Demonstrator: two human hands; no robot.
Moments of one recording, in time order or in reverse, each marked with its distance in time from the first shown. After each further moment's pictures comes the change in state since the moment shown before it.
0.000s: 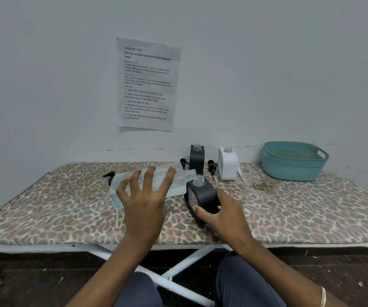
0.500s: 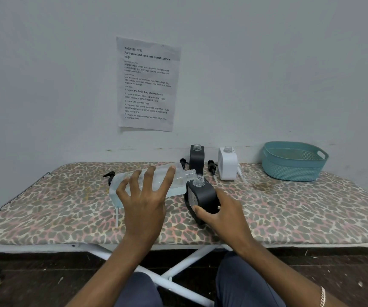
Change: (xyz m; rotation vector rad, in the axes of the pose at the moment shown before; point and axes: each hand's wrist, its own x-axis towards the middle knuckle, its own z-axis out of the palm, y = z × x) left_hand 0.001 0.001 -0.002 0.000 -0.009 -0.004; right_hand -0.001 0.002 0.001 0.004 0.000 -0.009
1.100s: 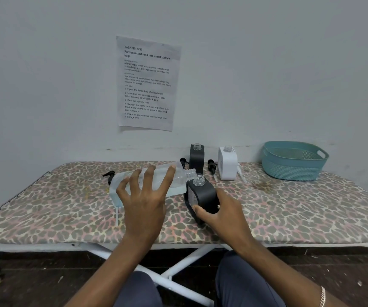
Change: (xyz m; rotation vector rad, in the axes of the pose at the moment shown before) left_hand 0.000 0.000 0.001 -0.002 -0.005 -0.002; right_hand -0.001 -0.004 -0.001 -0.009 0.005 -0.026
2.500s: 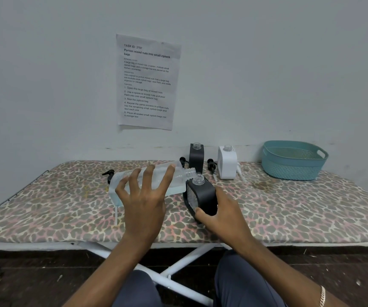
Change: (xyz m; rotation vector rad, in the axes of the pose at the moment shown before) left_hand -0.001 0.000 0.002 -0.018 0.013 -0.007; right_hand -0.001 -0.001 -0.001 -0.089 -0.067 -0.002
